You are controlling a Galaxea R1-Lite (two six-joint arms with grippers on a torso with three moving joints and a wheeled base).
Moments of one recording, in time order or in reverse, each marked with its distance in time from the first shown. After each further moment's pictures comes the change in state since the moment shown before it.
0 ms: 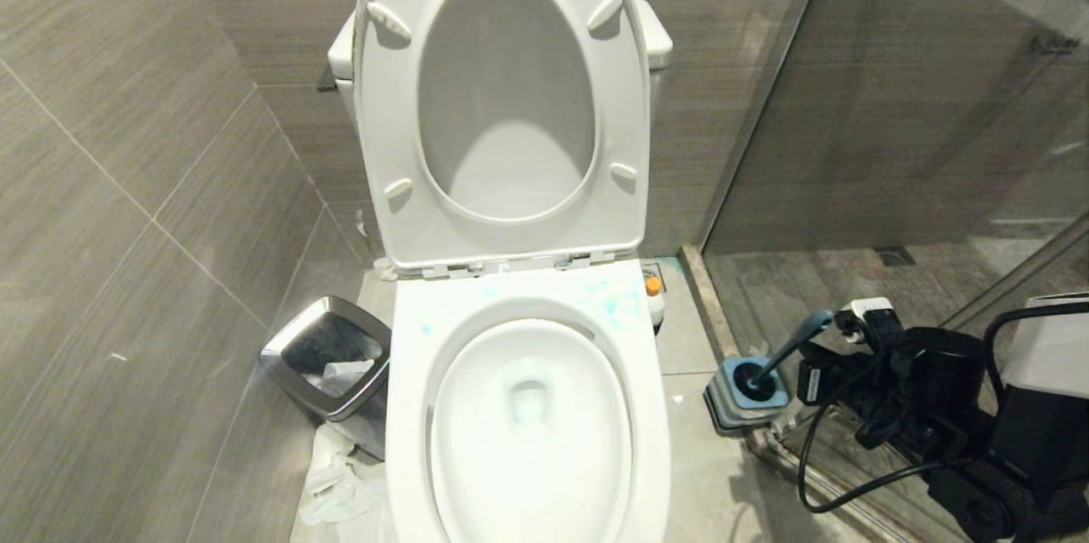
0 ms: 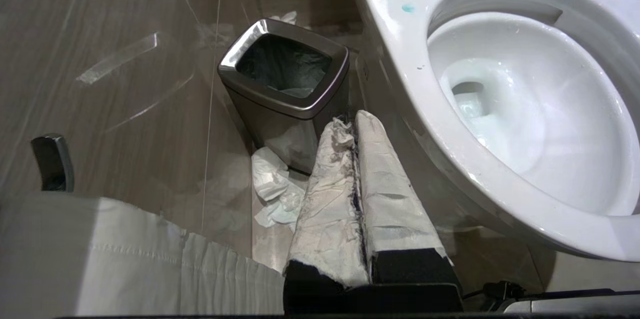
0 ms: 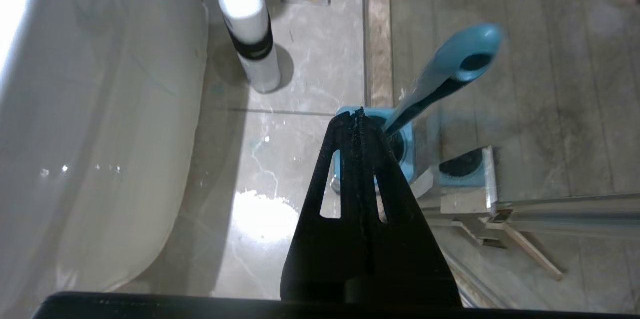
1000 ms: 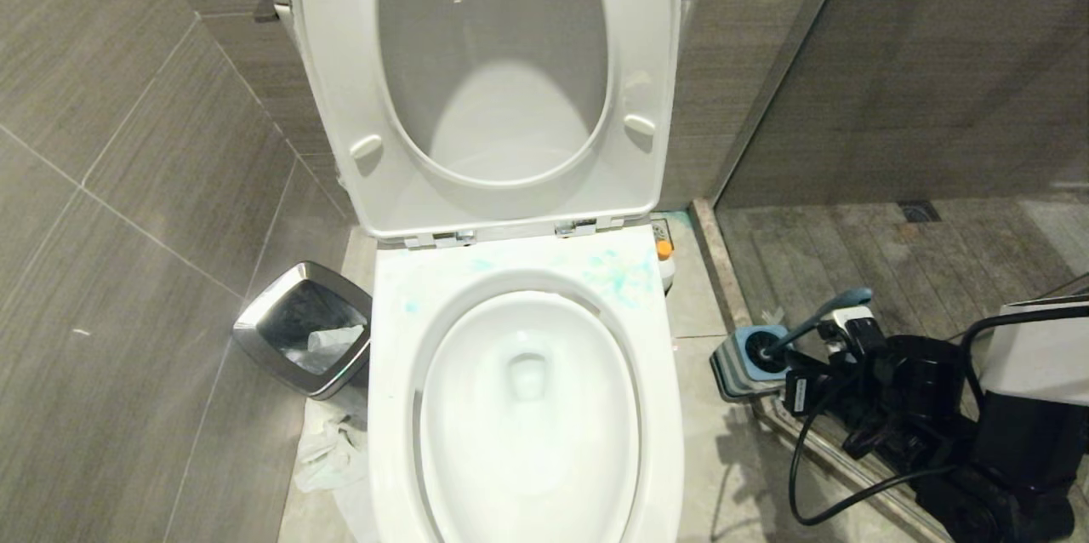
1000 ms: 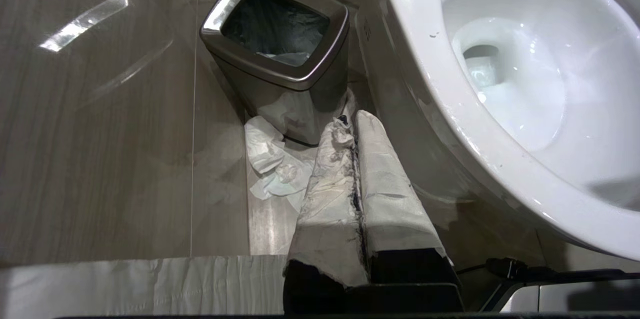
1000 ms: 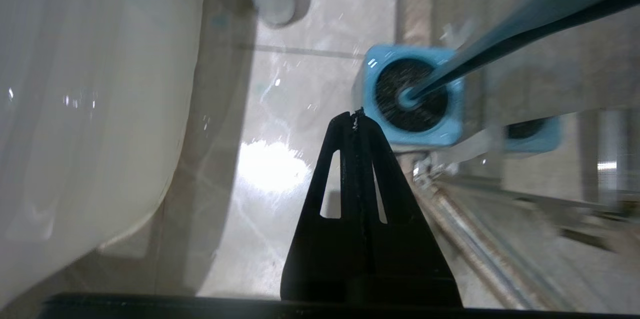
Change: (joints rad) left arm 0.000 0.000 0.001 -0.001 -0.001 0.007; right arm 0.040 0.036 0.003 -0.002 0.002 -0.003
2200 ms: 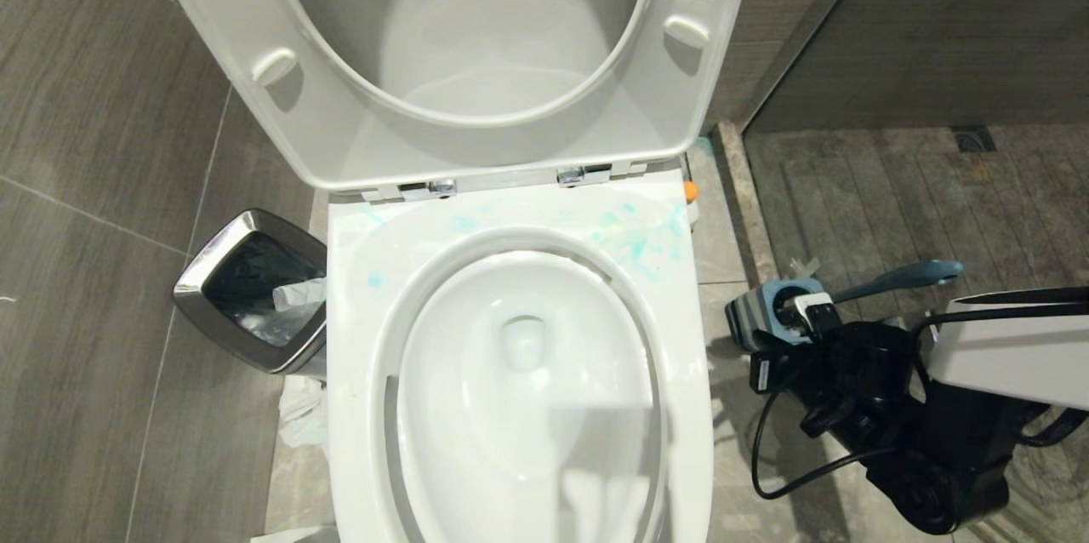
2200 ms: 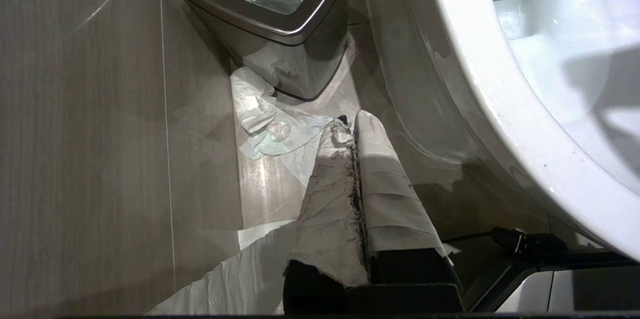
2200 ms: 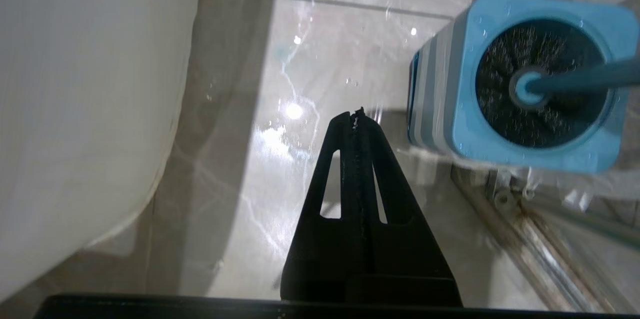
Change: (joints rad) left arm 0.000 0.000 0.001 -0.001 -0.001 -0.002; right arm 0.055 0.076 -0.149 -0.001 -0.016 -0.018
